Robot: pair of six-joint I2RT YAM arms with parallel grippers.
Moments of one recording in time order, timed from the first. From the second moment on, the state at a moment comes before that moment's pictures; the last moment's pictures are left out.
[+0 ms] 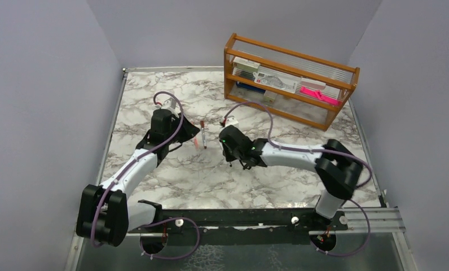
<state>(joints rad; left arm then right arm) -0.26 1.21 0.69 -0.10 0.16 -0.67 0.99 1.82 1.13 -0.18 0.29 0.47</state>
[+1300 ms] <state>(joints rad) -0.57 1.11 0.61 0.82 0.55 -0.90 0.94 1.04 0.69 0.44 0.01 0.59</state>
